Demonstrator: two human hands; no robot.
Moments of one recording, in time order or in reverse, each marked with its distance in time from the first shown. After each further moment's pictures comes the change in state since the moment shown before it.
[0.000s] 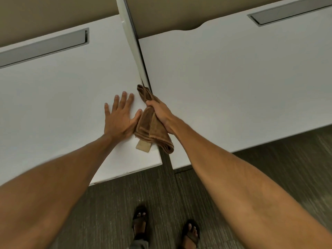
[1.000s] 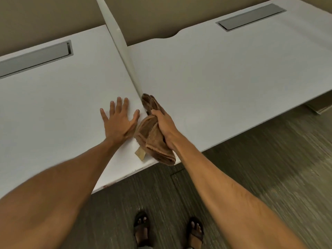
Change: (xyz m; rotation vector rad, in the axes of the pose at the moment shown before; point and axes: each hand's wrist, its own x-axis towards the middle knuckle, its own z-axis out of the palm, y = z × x) left_hand -0.003 -0.002 -0.003 -0.008 0.007 0.018; right_hand -0.066 0.021 0.021 0.210 0.211 -0.030
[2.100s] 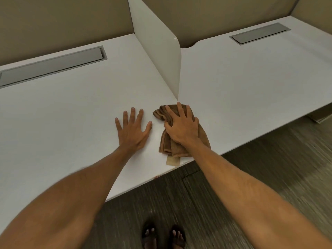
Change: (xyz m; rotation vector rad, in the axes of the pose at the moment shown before) left_hand -0.034 -0.105 -0.021 -0.020 -0.040 0.052; right_hand 0.004 0.025 0.084 -1.429 0.334 -0.366
